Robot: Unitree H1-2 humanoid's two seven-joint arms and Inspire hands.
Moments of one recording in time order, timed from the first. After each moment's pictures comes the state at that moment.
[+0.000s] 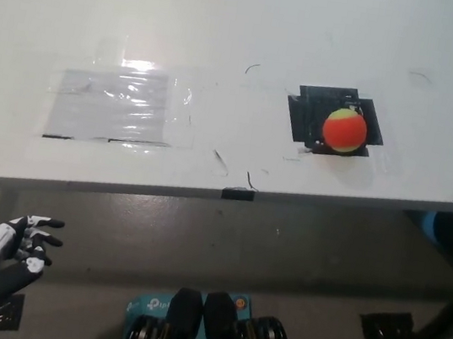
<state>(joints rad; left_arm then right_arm) -0.05 0.43 -0.02 0.02 0.08 0.07 -0.14 -0.25 -0.05 -0.30 0.05 0.08 0.17 -0.16</state>
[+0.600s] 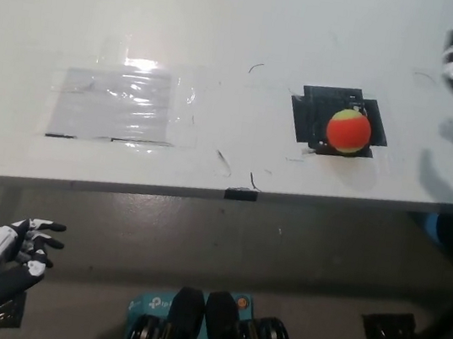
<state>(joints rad) -0.05 0.43 -0.02 0.01 0.10 0.08 -0.15 -0.66 -0.33 0.06 -0.03 -0.05 0.36 -0.03</state>
